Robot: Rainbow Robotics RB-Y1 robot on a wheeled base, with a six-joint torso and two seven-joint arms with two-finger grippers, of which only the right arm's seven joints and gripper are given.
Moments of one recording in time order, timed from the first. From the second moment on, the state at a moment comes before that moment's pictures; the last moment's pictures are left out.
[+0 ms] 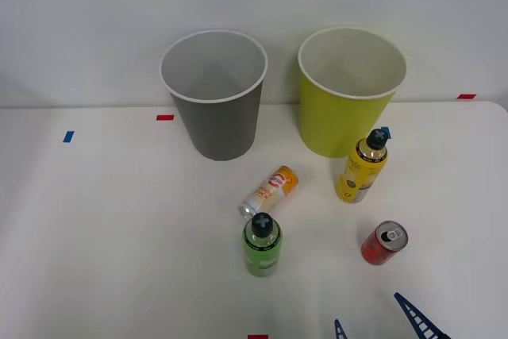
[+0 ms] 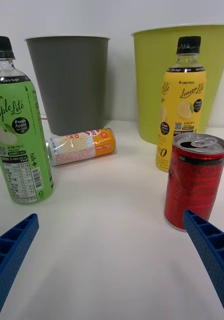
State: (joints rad) arm 0.86 -0.12 0.12 -1.70 0.55 -0.91 1.11
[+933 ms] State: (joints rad) arm 0.86 -0.12 0.12 -1.70 0.55 -0.91 1.11
